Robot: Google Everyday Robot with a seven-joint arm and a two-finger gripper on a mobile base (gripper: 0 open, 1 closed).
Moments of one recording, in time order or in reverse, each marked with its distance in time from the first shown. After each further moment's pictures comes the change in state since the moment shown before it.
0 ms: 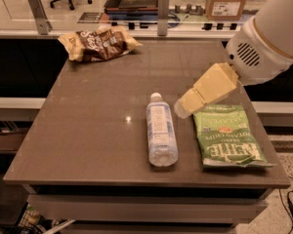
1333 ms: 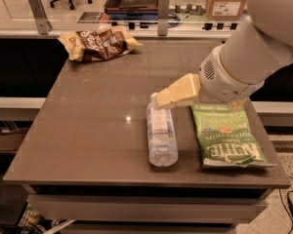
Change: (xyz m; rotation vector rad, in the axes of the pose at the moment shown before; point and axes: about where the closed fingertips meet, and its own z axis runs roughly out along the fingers) arm -0.004 -0.004 0.056 0.061 -0.016 0.481
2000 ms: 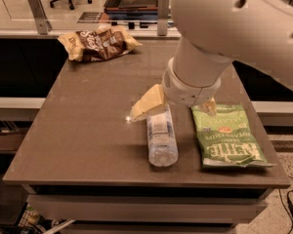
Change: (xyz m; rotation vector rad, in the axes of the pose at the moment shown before) arm 0.002 0.031 0.037 0.135 0.095 -0.012
